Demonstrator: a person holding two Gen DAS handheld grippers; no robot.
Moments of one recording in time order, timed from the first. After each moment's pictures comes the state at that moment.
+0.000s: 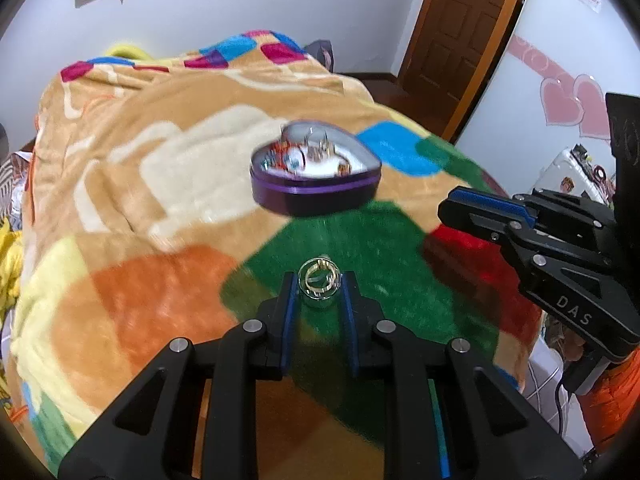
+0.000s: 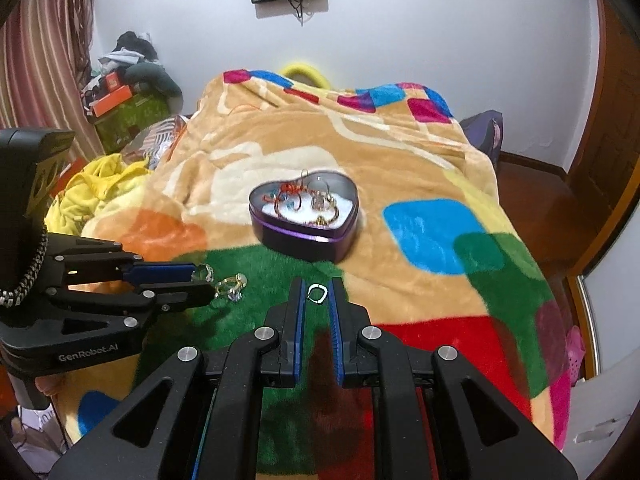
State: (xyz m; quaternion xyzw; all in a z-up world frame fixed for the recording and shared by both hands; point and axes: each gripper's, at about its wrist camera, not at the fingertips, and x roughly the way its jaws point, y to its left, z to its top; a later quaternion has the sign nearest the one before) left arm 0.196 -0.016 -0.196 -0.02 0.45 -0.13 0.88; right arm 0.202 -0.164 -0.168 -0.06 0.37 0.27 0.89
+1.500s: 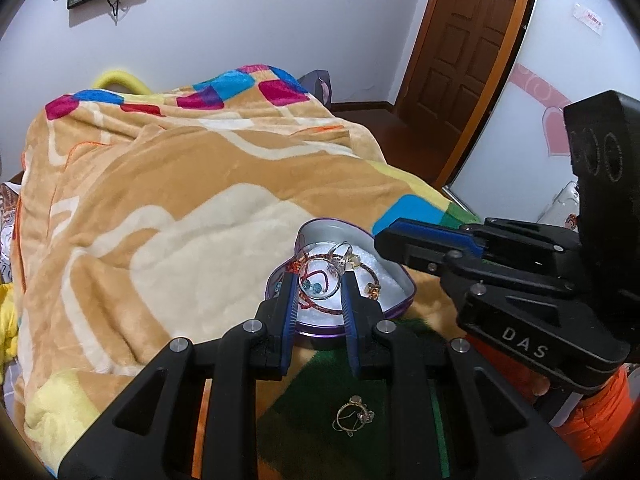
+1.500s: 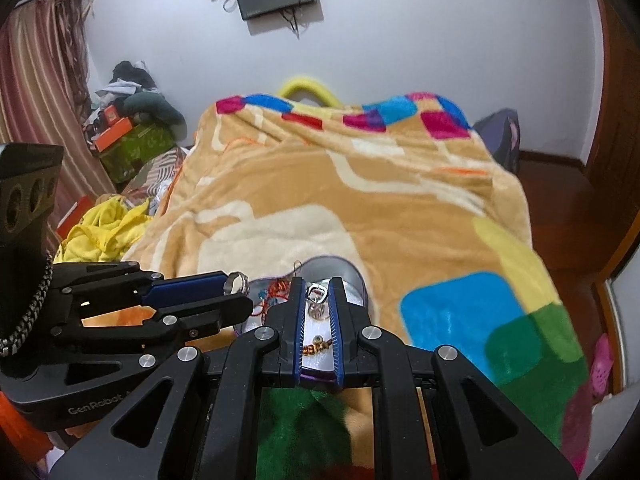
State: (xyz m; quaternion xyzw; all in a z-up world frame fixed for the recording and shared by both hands) left arm 0.279 -0.006 -0.185 -0.03 0.42 -0.15 0.90; right arm 0.286 -0.137 -0.168 -0.01 0.38 0.29 0.88
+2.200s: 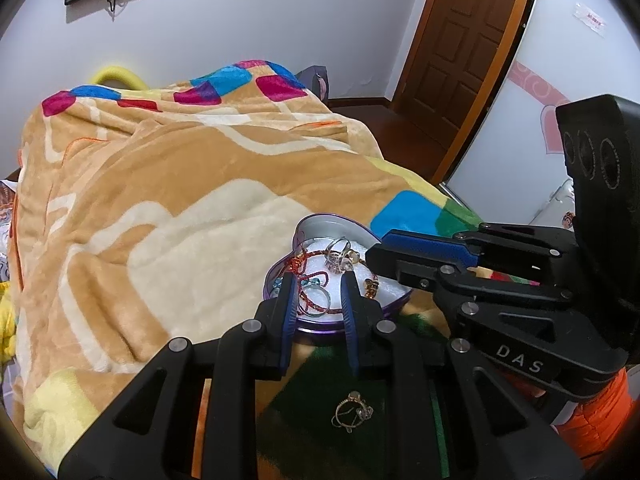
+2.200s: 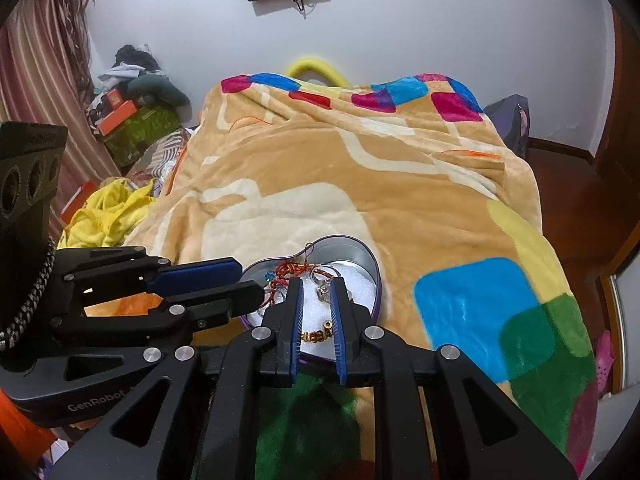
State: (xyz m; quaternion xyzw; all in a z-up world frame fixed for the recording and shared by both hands) left arm 0.275 -0.004 -0.181 -0.03 0.42 -0.15 0.89; right arm 0.287 -0.132 -0.168 -0.02 0.40 0.30 0.87
